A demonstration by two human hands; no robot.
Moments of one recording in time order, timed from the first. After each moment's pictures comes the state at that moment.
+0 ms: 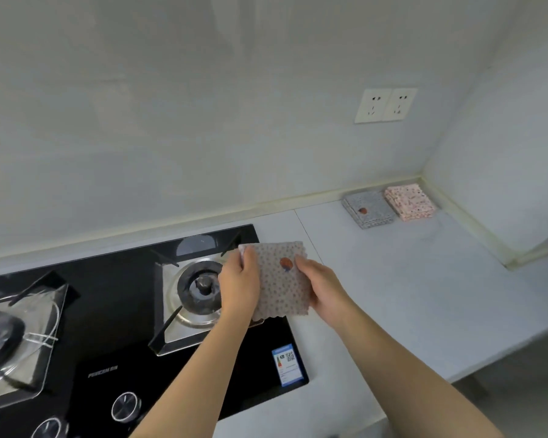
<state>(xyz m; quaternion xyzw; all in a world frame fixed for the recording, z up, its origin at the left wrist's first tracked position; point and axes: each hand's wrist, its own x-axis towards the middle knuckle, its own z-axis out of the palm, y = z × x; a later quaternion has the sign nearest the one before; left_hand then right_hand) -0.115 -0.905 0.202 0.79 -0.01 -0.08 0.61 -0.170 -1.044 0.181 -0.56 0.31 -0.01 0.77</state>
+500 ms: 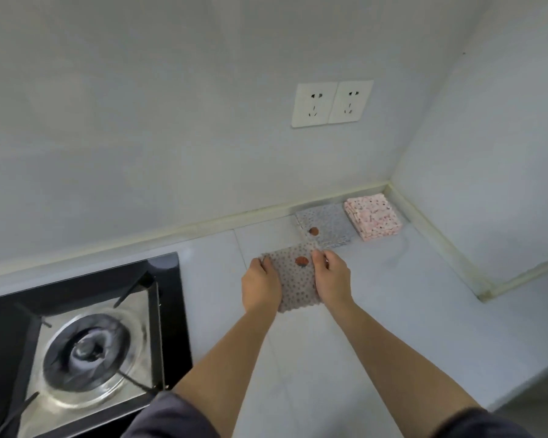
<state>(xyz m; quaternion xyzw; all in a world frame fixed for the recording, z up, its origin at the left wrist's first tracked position) -0.069 -1.163 0.129 0.85 0.01 -0.17 0.50 -0.125 -1.282 0.123 -0.80 0.36 -0.18 0.45</state>
